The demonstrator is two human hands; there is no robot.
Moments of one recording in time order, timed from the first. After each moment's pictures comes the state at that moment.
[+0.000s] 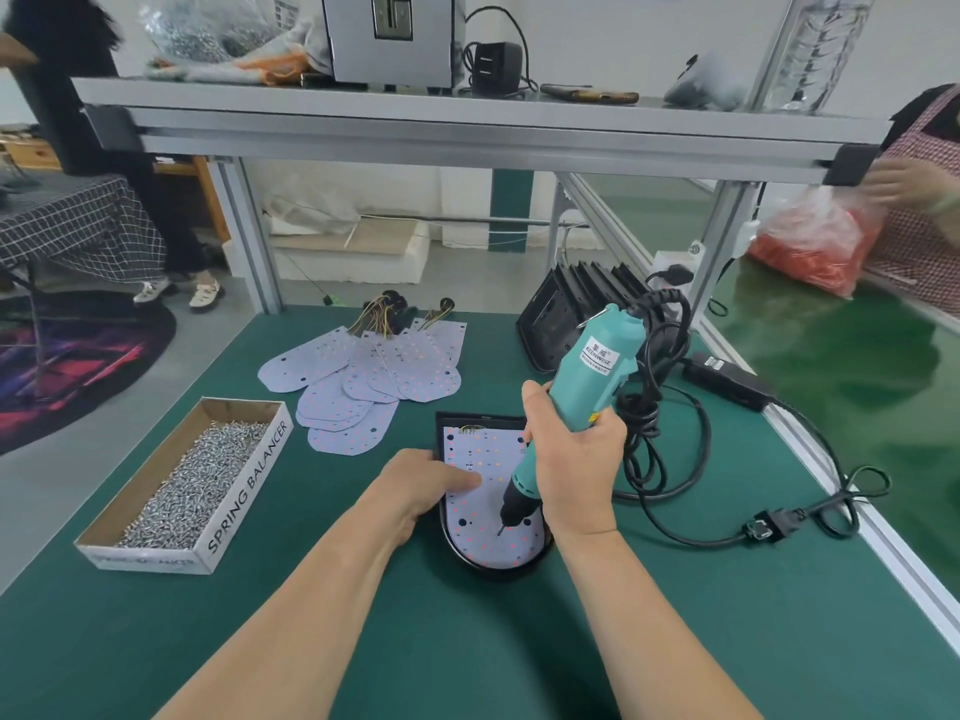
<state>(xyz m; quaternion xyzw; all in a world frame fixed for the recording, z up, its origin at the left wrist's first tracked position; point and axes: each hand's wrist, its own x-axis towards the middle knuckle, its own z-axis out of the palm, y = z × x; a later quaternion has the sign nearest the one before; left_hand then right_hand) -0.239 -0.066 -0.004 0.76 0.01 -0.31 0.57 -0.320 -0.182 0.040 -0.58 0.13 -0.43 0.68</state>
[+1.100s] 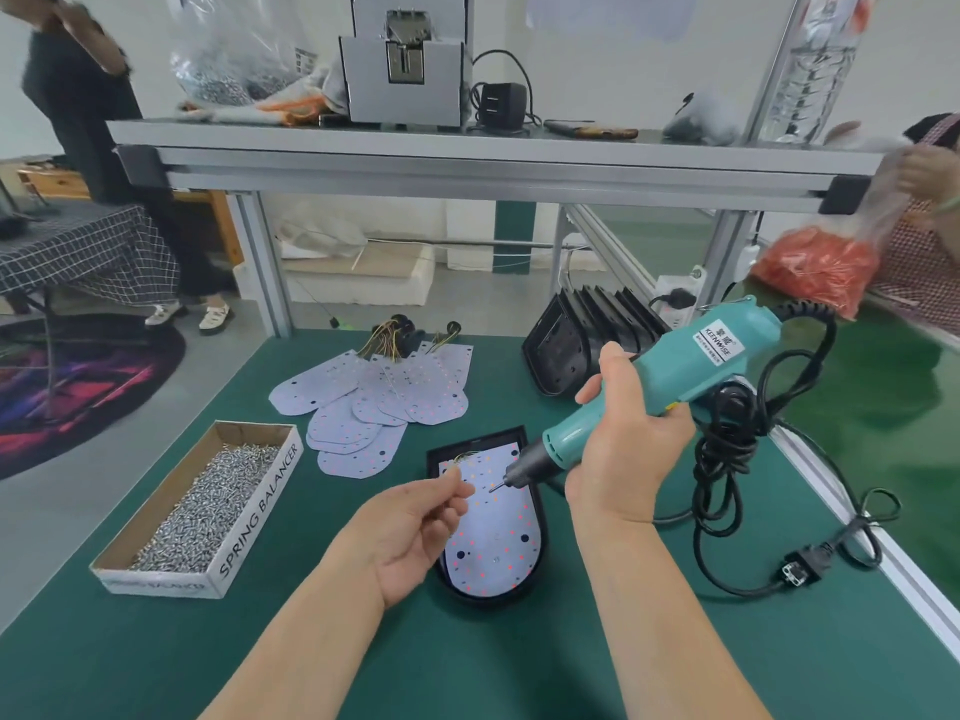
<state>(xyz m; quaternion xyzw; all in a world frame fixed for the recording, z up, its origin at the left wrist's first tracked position) -0.271 -0.037 0.024 0.52 0.10 -0.35 0.77 -0.325 -0.184 0.098 -0.41 0.17 -0.51 0.74</state>
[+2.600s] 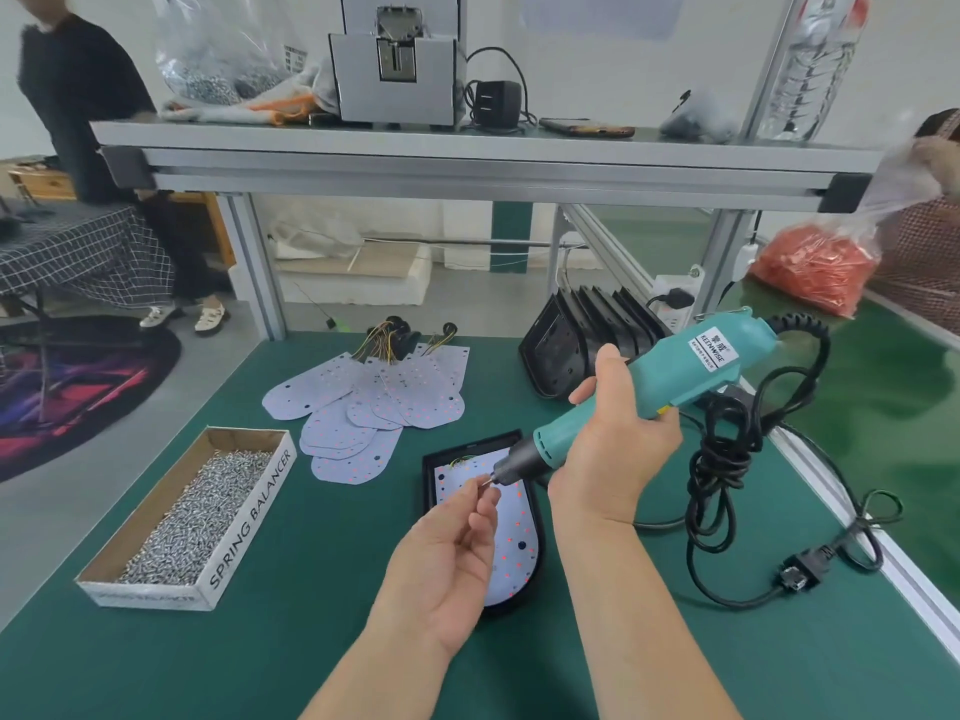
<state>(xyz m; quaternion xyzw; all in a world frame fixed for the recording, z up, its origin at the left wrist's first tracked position) -0.310 -0.069 0.019 0.26 0.19 -0.31 0.89 -0.313 -0.182 0.093 -0.38 0.21 -0.53 0.73</state>
